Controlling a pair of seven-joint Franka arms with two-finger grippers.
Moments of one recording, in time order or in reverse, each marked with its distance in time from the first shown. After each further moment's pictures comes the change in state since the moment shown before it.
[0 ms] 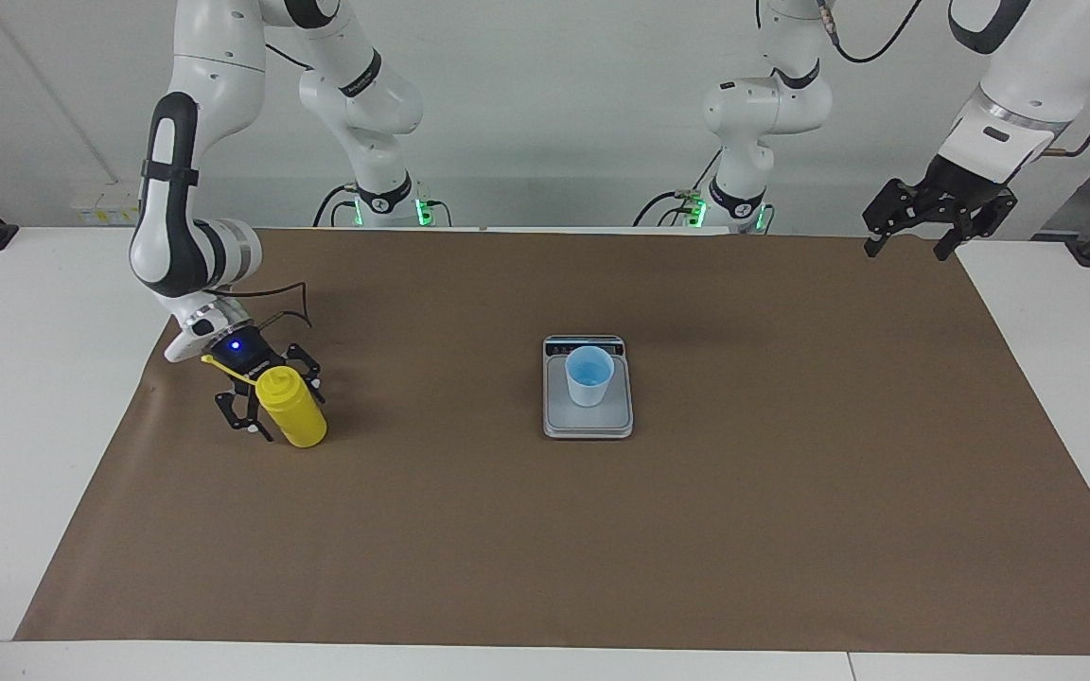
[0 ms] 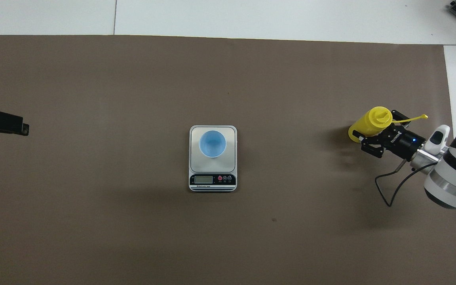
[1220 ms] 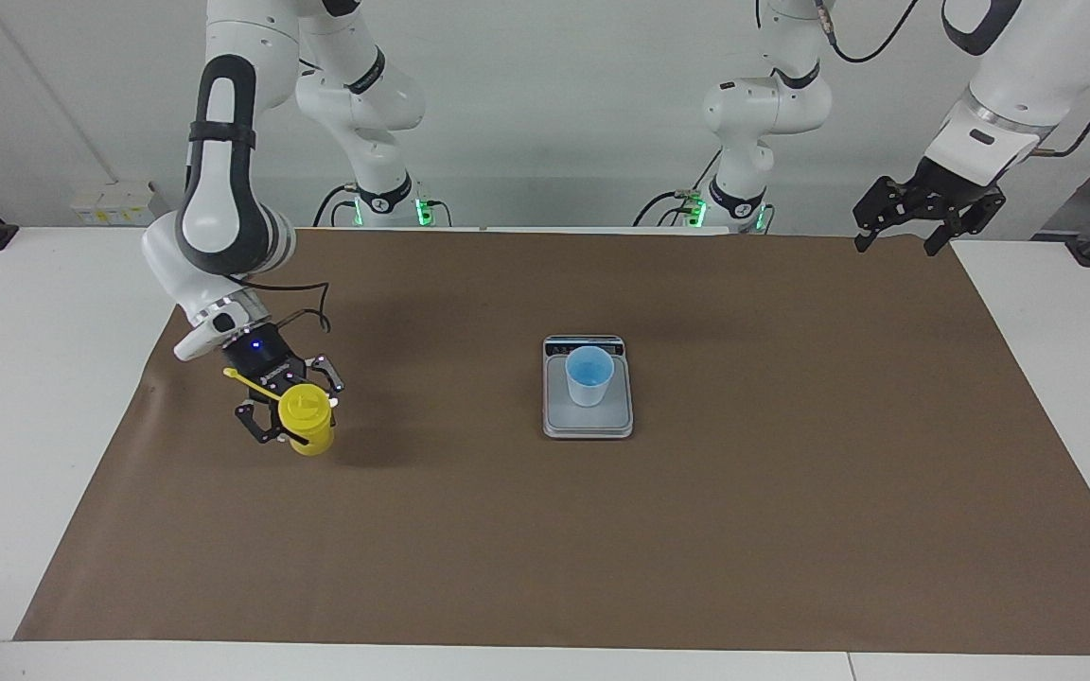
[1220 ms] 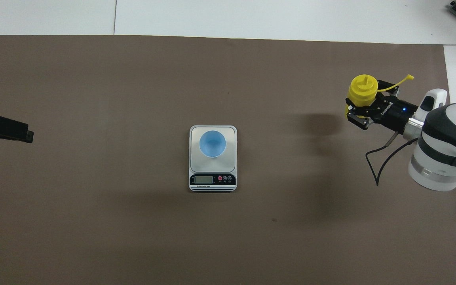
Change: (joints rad) left arm -0.001 -0.001 -0.013 0.000 0.008 -0.045 0.000; right arm 0.194 -0.056 0.003 0.153 -0.255 0.220 0.313
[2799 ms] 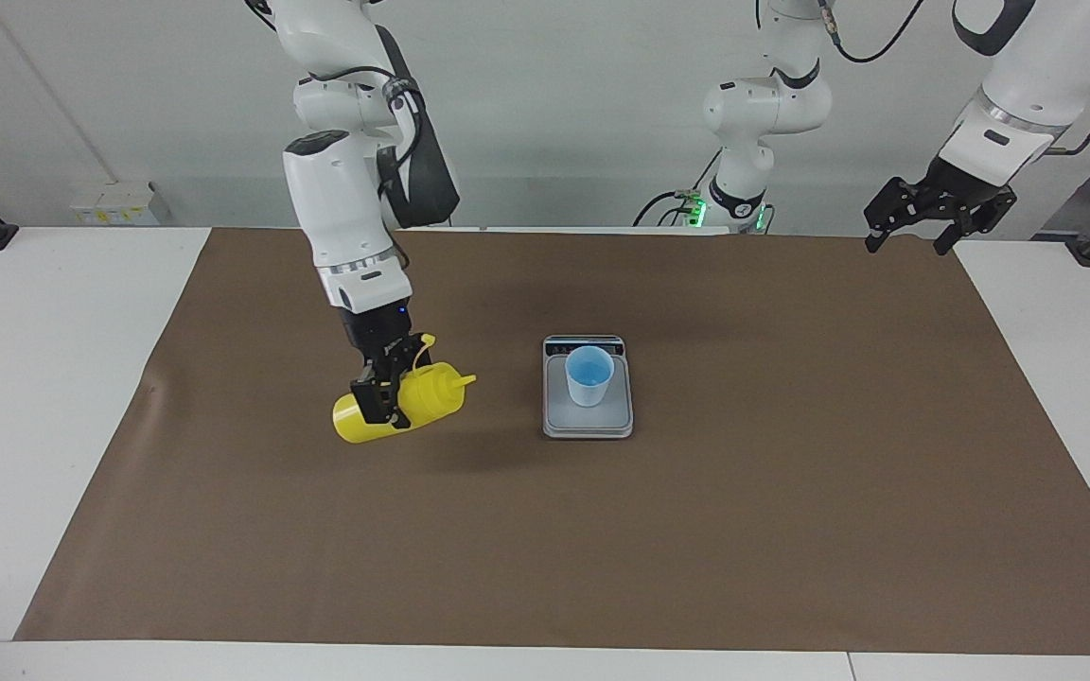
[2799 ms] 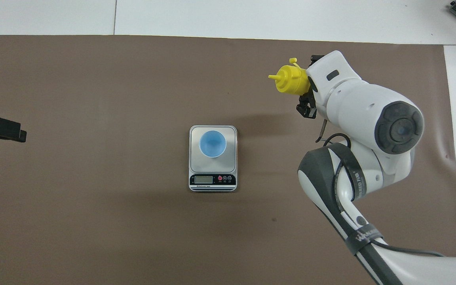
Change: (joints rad) left arm 0.012 0.000 0.011 0.000 0.003 0.000 0.000; right arm 0.351 -0.015 0.004 0.193 -1.554 0.065 0.976
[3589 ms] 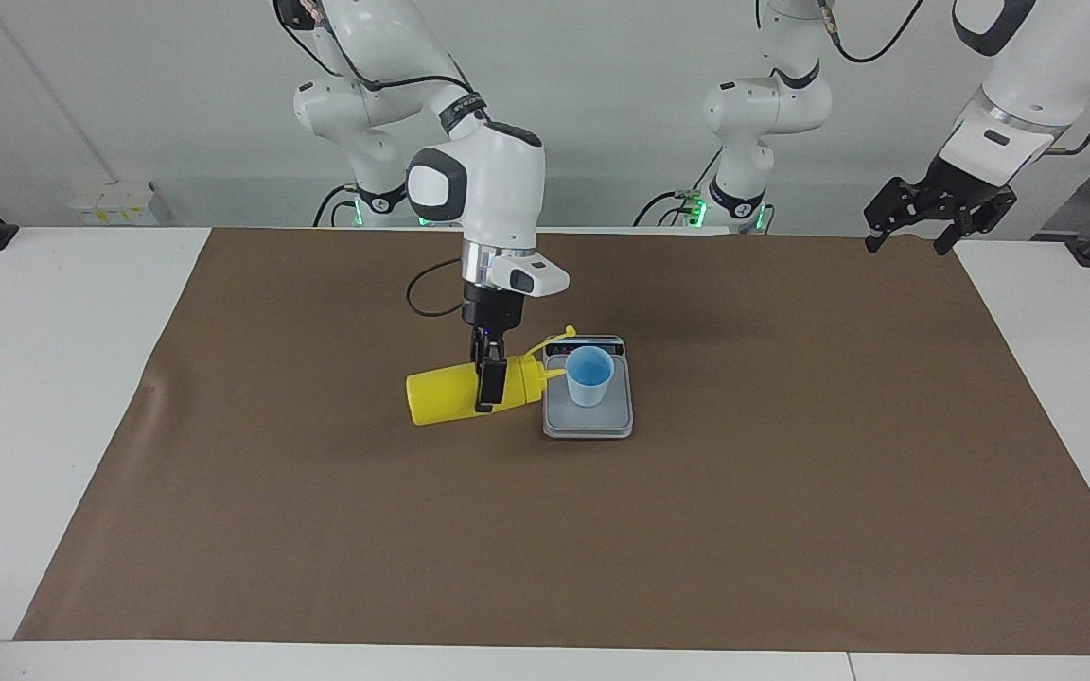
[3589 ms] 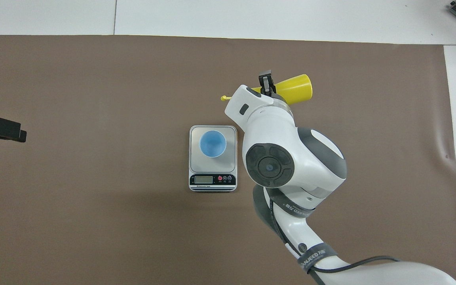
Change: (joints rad) left arm 0.000 0.000 0.000 0.000 0.000 0.000 0.000; right arm 0.192 0.074 0.000 0.077 -0.526 -0.167 0.167
